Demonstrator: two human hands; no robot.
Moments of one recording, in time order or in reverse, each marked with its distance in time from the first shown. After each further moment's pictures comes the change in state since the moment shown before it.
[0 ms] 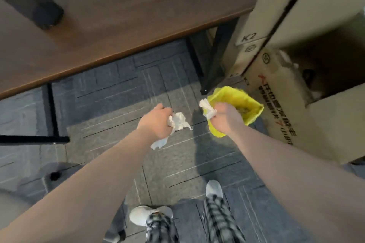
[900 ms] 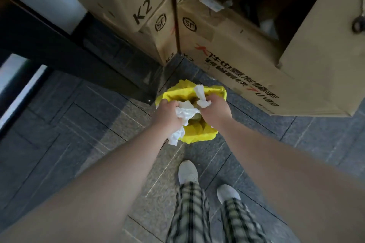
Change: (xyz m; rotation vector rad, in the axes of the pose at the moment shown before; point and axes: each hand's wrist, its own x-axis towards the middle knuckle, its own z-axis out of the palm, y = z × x) left_hand 0.306 0.183 0.119 0.138 -0.239 0.282; right_hand 0.181 0.202 0.062 0.724 0.173 0.667
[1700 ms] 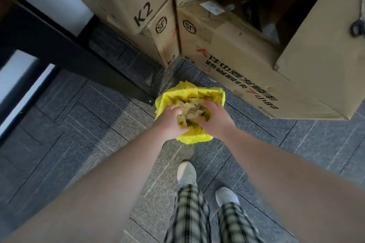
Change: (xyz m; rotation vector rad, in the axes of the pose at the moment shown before) left_hand -0.012 0.003 0.008 0.017 -0.157 0.045; right_hand -0.016 0.022 -0.006 -0.179 -0.116 -0.154
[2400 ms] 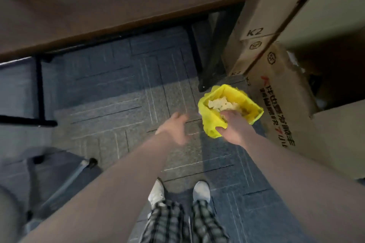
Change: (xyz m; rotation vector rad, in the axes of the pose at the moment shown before) left_hand -0.262 -0.037 0.075 -0.379 0.244 -0.322; right_hand -0.176 -0.067 -0.006 -0.715 -0.259 -0.409
